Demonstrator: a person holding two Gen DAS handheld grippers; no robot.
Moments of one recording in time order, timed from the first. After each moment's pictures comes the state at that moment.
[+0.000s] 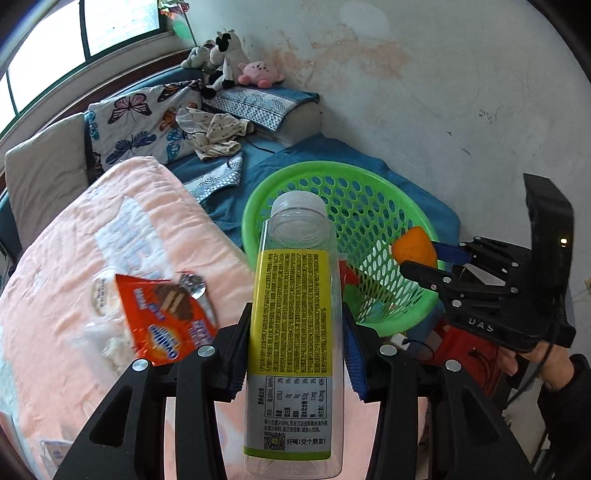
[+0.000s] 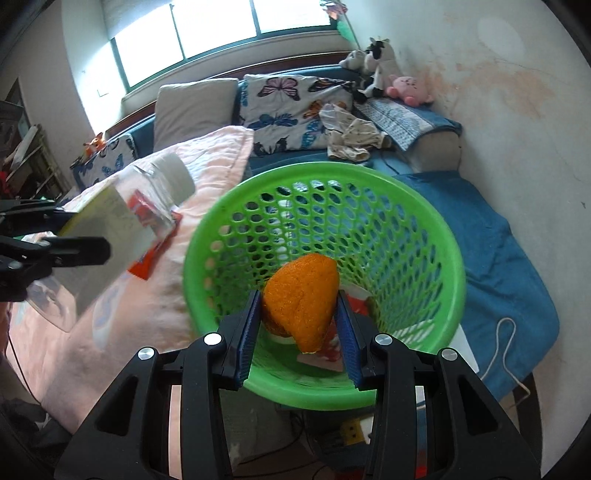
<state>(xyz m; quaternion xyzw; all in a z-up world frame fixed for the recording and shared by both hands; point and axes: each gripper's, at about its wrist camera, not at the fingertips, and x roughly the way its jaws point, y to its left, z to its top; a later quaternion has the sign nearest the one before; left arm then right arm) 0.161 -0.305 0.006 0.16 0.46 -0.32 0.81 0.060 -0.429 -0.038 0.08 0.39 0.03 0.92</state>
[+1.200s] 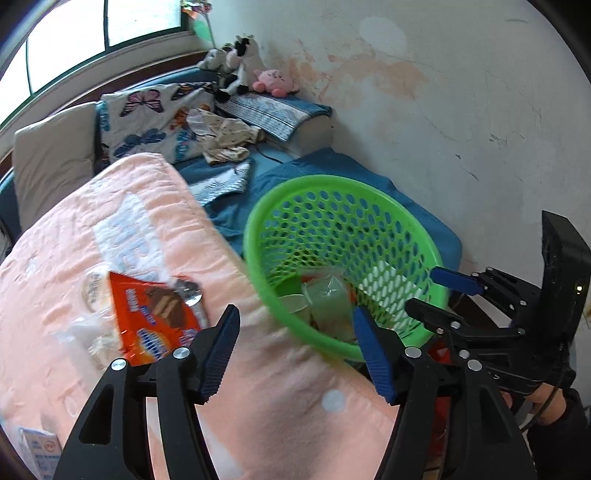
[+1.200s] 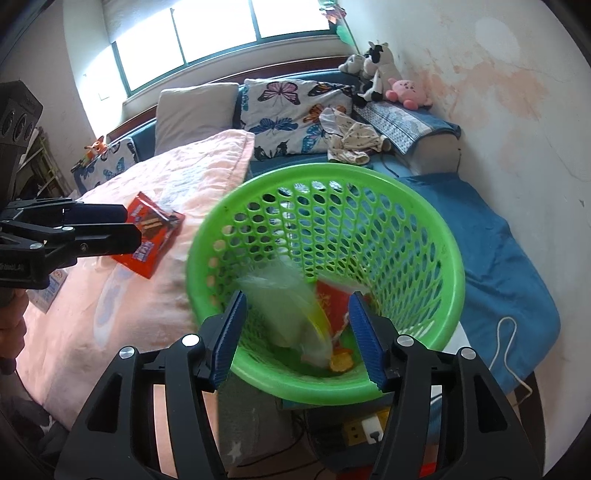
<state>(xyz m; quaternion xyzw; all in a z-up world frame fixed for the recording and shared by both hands) 0.165 -0.295 0.001 0.11 0.45 -0.30 0.84 0.053 -0.418 -0.035 0.07 0.38 0.04 0.92</state>
